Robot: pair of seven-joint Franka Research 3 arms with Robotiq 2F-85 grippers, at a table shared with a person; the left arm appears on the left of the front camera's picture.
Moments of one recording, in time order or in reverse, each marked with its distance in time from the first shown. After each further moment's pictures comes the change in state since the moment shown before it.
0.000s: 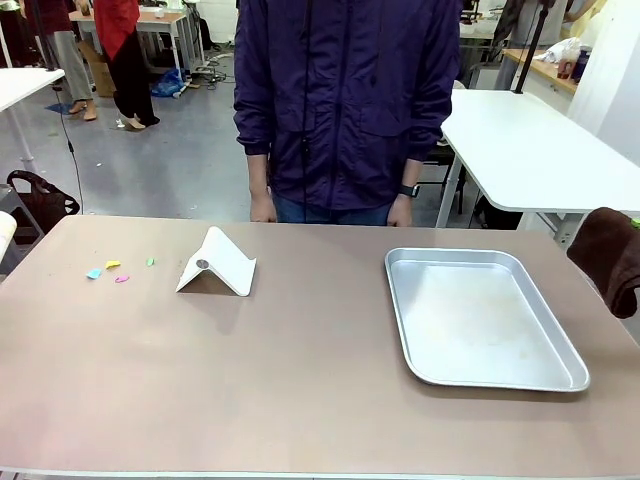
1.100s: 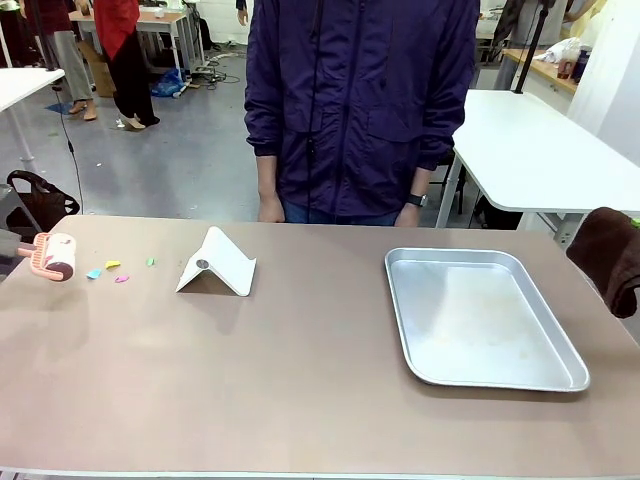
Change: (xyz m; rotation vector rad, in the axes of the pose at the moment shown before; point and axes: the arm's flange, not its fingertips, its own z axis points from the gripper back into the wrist) left arm 0.070 0.002 -0.096 0.422 -0.079 0.144; right arm 0.000 0.000 0.000 -0.001 0.000 0.001
